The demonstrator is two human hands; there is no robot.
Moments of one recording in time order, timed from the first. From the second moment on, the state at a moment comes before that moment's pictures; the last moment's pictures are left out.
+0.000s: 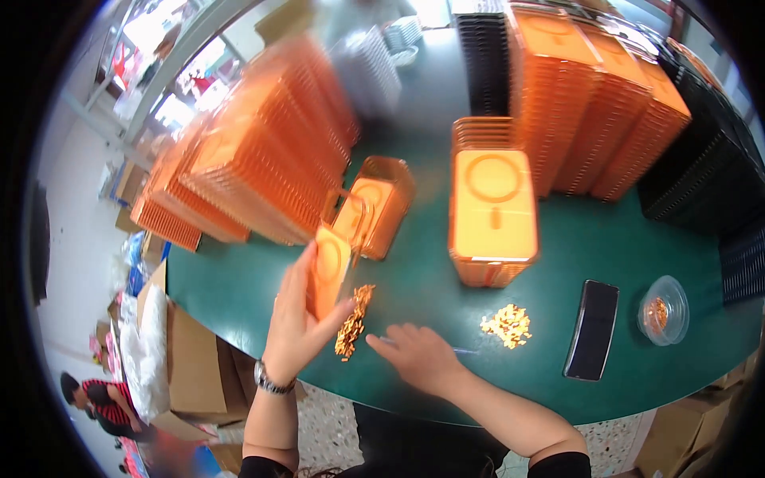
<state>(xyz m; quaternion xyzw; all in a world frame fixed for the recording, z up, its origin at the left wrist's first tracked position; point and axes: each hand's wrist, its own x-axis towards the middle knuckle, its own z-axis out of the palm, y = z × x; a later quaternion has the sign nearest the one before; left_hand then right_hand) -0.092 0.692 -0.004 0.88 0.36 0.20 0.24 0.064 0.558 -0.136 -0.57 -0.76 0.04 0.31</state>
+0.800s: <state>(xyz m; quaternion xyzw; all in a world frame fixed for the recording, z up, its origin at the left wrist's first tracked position) -0.014 0.790 -0.027 0.88 0.47 -0.01 0.04 0.063 0.552 -0.141 -0.56 -0.75 0.08 0.34</state>
